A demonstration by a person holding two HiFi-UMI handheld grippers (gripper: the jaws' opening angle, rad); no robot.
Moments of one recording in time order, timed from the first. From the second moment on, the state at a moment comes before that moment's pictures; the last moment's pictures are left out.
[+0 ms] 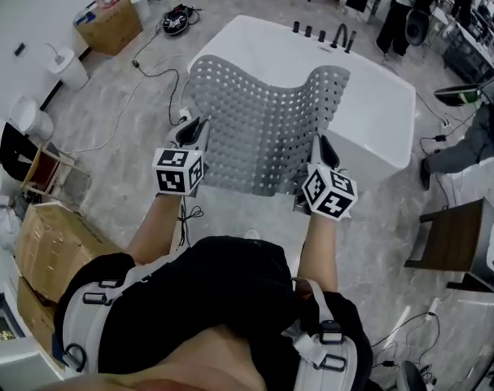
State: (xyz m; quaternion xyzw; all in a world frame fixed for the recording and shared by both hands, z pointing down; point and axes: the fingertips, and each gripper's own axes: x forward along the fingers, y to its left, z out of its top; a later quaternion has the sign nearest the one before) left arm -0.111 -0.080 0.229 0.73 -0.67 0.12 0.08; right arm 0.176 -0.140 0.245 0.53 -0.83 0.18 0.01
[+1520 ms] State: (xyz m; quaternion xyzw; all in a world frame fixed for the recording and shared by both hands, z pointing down) left arm -0.080 -0.249 0.322 0.85 -0.47 0.20 0.15; right arm 0.243 -0.177 0.332 0.70 -0.65 0.28 0.04
